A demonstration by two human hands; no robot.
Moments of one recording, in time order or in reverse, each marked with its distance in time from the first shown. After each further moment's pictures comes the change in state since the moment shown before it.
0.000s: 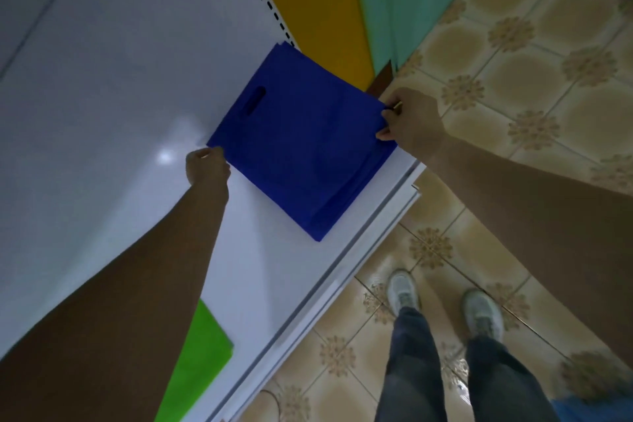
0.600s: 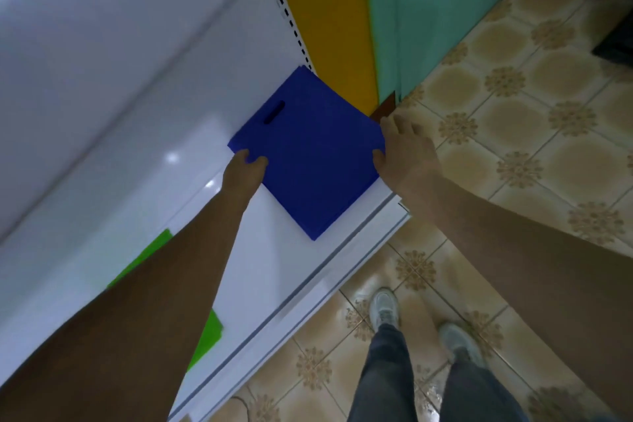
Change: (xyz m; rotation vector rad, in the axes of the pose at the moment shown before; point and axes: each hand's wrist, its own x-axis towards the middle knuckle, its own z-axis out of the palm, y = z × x) left_hand -0.062 -0.007 -0.013 0.366 -0.273 0.225; right_hand -0.059 -0.030 -0.013 -0.895 -0.037 -0.228
